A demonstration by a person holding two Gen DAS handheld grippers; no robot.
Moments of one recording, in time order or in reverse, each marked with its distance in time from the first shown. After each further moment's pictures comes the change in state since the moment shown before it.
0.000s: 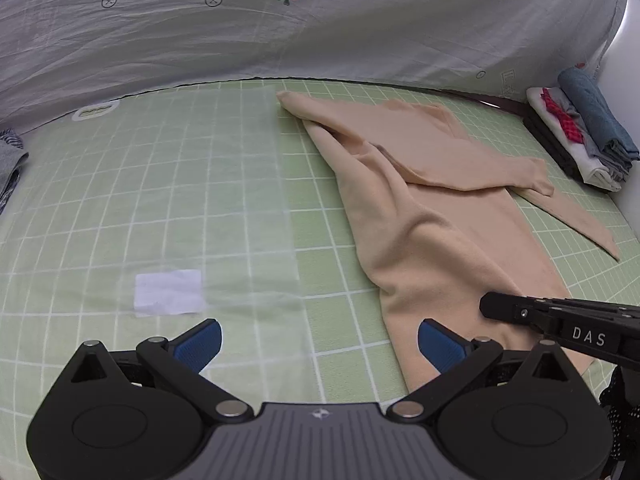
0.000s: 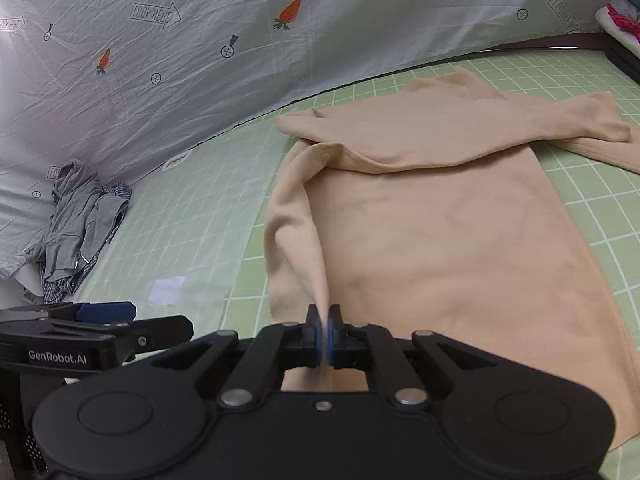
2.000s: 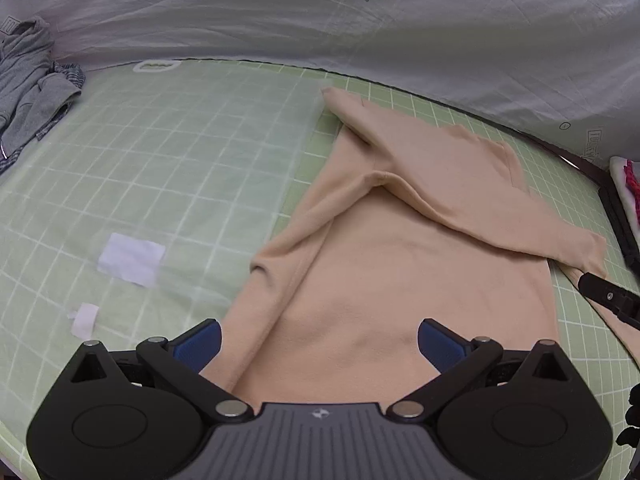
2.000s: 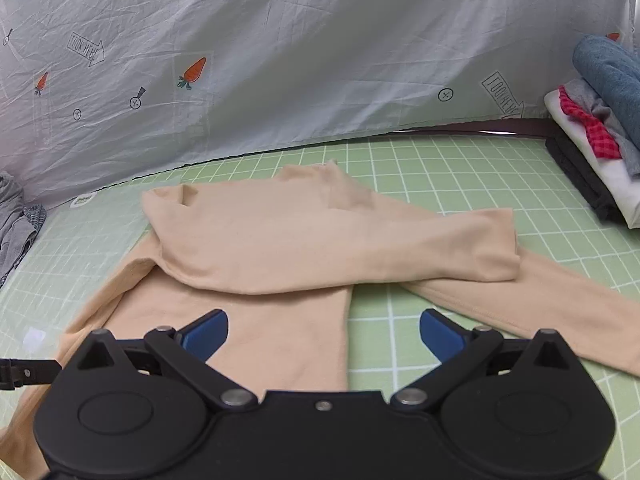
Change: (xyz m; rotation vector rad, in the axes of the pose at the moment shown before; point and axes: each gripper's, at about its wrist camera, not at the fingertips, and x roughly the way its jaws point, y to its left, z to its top) left arm 0.005 -0.038 0.035 -0.320 -0.033 0.195; right arm -0.014 -0.113 0.089 -0.138 -0.136 -0.186
